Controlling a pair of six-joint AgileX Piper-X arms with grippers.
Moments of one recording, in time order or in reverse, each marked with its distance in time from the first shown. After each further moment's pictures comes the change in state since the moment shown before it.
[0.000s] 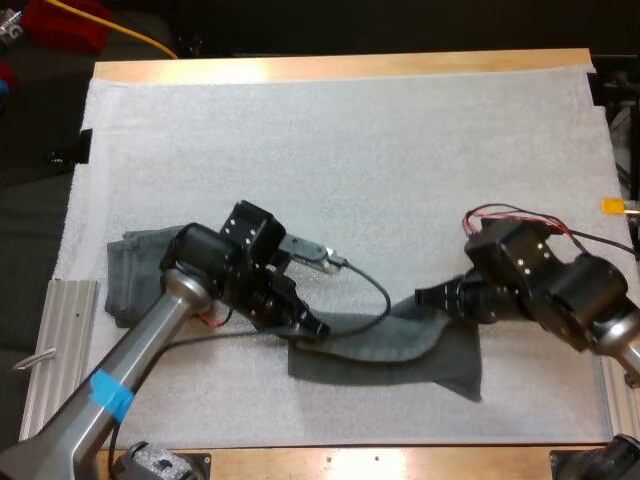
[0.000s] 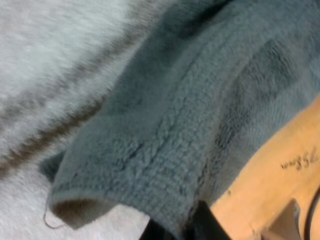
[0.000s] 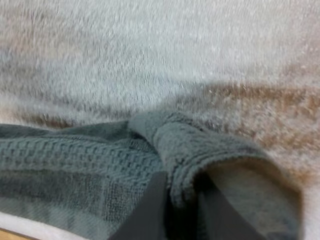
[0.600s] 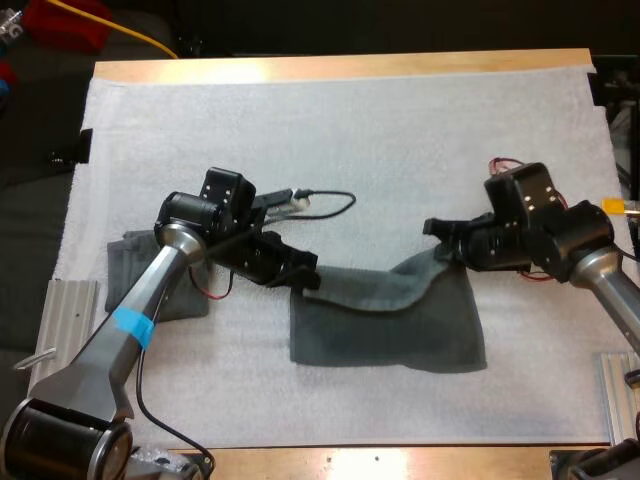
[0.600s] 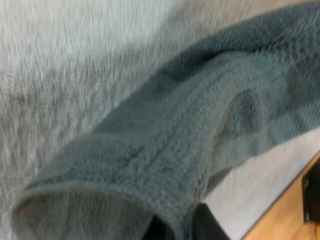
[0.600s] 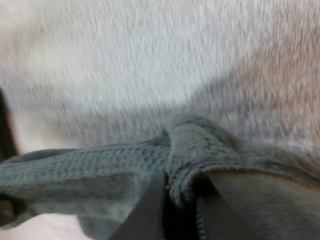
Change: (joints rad) left arm 0.199 0.208 0.000 -0.268 0.223 -0.135; right arm -0.247 0.206 0.000 -0.221 -0.249 0.094
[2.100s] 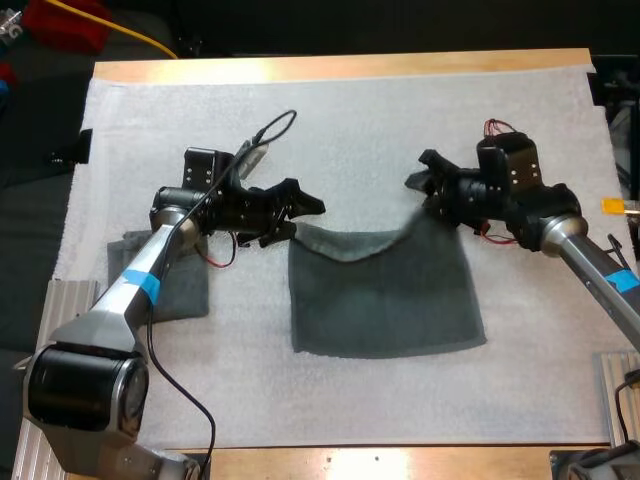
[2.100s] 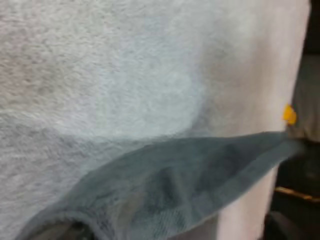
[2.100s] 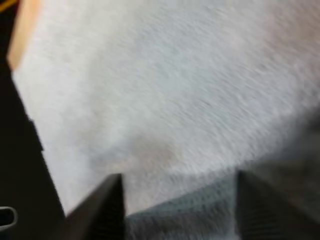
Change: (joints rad) left arm 0.119 0.182 0.000 -0.535 0.117 -0.570; right arm -0.062 0.233 0.000 -0.548 -0.050 0.360
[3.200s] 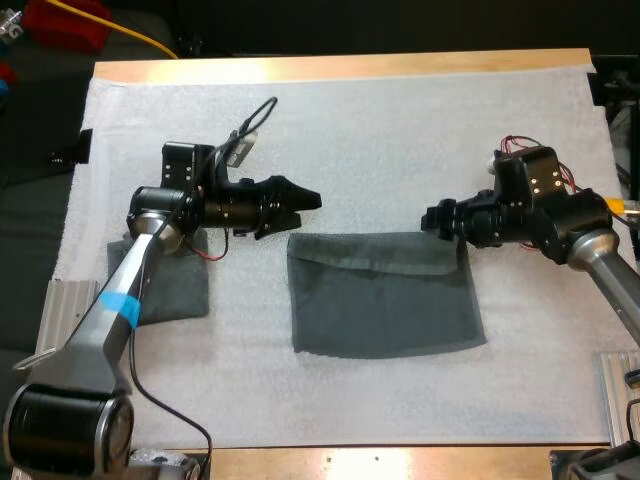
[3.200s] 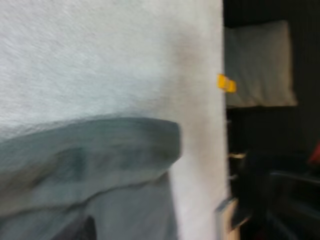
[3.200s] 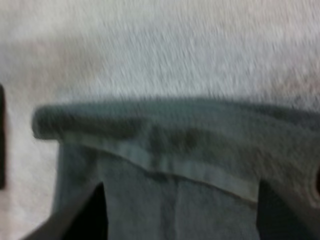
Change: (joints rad) left arm 0.031 -0.148 0.000 0.141 0.079 0.216; right arm 0.000 -0.168 0.000 0.433 0.037 -0.653
